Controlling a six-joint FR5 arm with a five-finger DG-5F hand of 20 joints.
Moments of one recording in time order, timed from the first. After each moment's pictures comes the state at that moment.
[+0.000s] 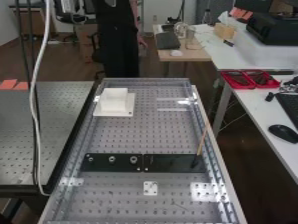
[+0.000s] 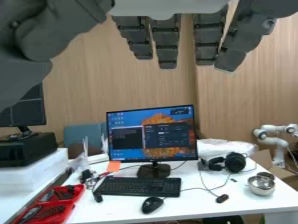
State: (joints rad) arm 1.57 -1.57 -1.57 -3.14 -1.58 -0.70
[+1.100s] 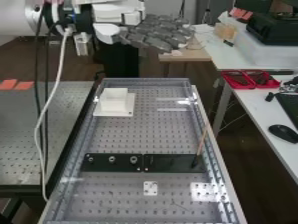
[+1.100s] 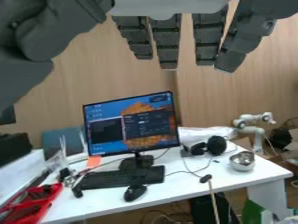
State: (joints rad) arm 1.57 -1.63 -1.76 -2.89 -1.48 -0.64
